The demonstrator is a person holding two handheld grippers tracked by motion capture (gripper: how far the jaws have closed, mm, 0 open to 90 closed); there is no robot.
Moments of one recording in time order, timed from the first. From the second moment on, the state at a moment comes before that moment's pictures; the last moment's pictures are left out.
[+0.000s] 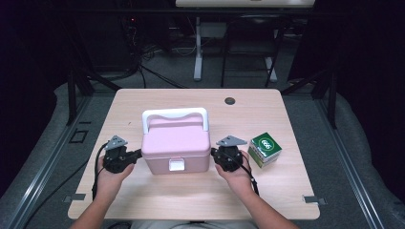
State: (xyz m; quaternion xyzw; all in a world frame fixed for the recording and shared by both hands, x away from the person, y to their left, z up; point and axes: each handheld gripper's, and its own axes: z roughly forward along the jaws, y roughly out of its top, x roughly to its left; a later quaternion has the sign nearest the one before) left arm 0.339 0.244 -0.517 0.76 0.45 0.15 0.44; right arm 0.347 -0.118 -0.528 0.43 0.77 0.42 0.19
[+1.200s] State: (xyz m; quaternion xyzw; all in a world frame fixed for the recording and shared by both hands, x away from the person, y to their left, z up) left arm 0.309 0.240 -0.493 0.78 0.41 0.12 0.46; right arm 0.289 -0.172 -0.509 0.42 0.78 0.42 0.17
